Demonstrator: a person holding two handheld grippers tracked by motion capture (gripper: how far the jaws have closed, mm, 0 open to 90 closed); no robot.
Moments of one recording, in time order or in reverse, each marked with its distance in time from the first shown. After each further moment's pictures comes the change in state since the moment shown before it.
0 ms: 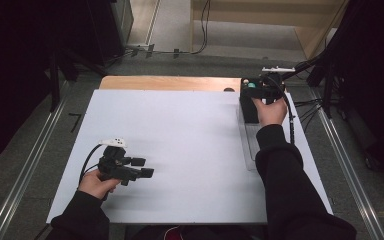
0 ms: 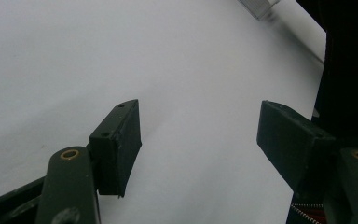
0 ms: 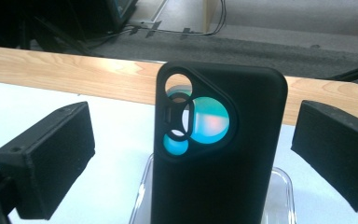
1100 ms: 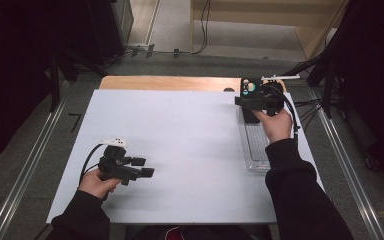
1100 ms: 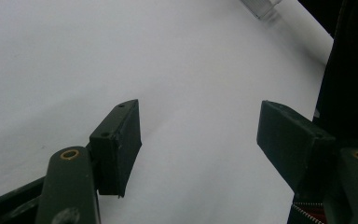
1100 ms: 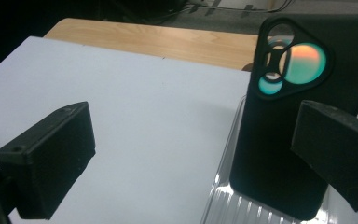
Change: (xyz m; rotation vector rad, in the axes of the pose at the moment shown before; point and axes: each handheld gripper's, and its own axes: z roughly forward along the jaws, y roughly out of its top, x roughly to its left) left arm 0.000 0.001 0.001 0.001 0.003 -0.006; right arm 0.025 -0.018 -0.049 0.088 0.245 -0.016
